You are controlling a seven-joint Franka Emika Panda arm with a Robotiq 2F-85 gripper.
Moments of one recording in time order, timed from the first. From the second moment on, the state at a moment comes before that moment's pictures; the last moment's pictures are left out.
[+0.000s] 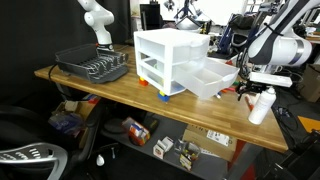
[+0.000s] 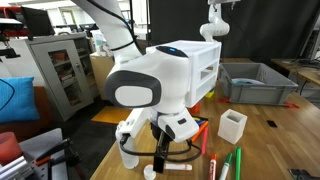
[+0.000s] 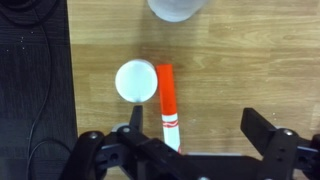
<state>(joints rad) -0.12 0.49 -0.12 -2.41 0.33 2.80 0.30</state>
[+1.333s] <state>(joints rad) 0.01 0.47 -0.20 -2.49 0.27 2.91 0.38</state>
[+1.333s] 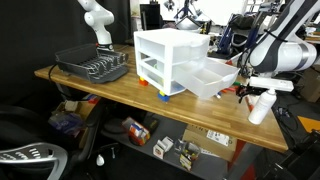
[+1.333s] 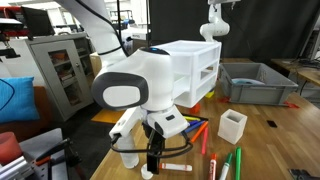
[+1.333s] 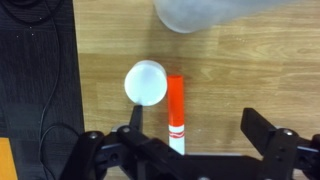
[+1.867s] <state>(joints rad) 0.03 0.47 -0.21 -2.50 0.26 2.91 0.38</state>
